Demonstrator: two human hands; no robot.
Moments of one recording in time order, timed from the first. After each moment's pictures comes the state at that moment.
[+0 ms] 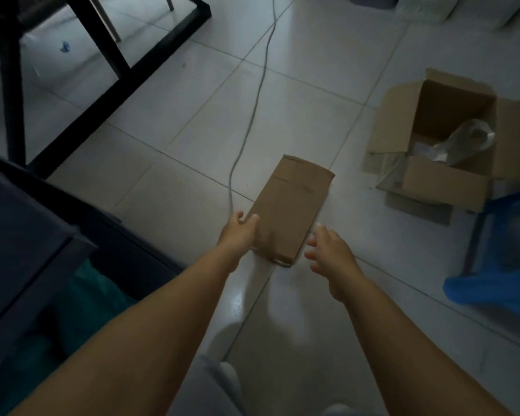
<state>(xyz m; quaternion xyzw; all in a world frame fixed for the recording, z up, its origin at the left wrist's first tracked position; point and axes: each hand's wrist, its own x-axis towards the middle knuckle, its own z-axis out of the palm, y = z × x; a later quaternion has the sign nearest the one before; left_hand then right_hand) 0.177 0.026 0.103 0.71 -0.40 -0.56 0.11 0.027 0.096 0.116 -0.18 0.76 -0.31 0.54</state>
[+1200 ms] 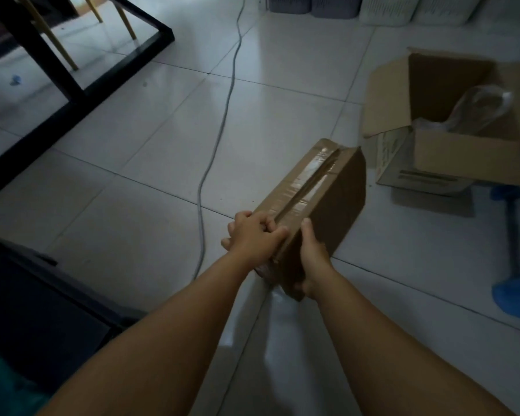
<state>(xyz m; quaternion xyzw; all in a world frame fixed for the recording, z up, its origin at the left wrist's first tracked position) 0.112 0.001 -0.034 0.65 -0.62 -0.43 0.10 0.016 0.038 -0.087 0.03 0.71 -0.42 0.56</state>
